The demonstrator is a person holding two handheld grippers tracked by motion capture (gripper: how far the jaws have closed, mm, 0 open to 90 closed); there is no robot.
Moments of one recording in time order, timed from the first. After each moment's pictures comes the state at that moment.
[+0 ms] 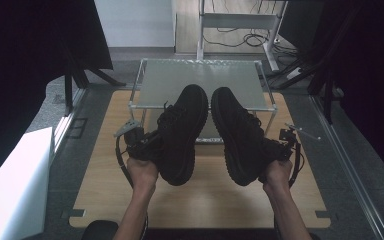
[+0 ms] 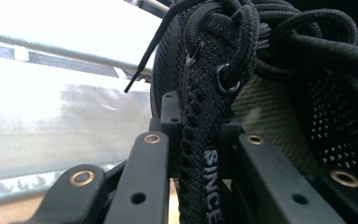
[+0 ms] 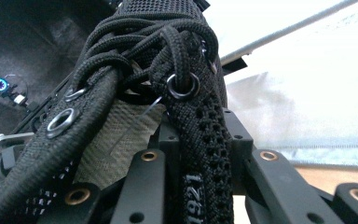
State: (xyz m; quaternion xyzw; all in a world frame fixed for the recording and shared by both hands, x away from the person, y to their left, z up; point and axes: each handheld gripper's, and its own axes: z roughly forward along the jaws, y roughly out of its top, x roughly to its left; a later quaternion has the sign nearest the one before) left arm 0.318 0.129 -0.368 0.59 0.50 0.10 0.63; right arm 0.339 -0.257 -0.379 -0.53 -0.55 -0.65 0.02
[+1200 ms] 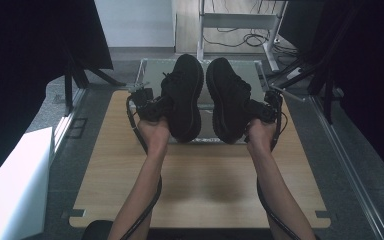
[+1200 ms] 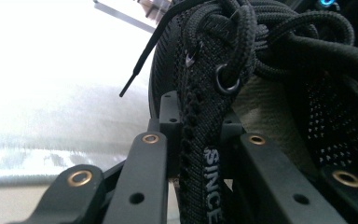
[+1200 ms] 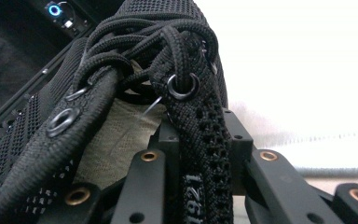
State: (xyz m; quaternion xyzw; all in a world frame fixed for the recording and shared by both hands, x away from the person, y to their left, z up) left arm 0.407 0.111 -0.325 0.55 0.59 0.14 0.58; right arm 0.424 -0.219 -0.332 -0.59 -0.54 -0.60 -0.06
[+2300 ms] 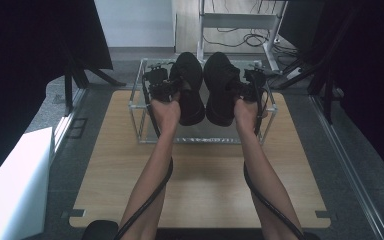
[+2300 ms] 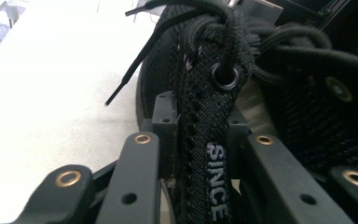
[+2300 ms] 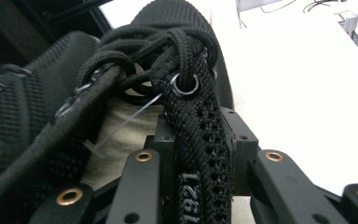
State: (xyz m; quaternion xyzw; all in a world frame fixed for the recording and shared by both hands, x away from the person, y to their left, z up) left arm 0.461 0.079 -0.304 0.58 0.62 0.20 0.48; right arm 0.473 -0.175 -0.306 -0.61 -0.59 -0.49 -0.21
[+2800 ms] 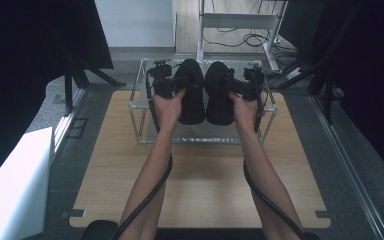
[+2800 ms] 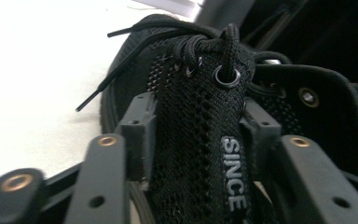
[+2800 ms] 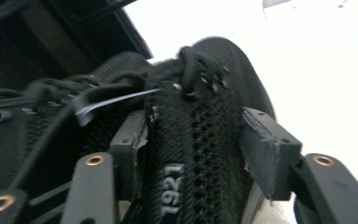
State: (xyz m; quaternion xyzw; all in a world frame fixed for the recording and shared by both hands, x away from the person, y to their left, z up) left arm 0.475 0.079 -0.304 0.61 0.60 0.14 0.50; right arm 0.480 -0.177 -0.308 -0.58 -0.60 -0.53 -0.17
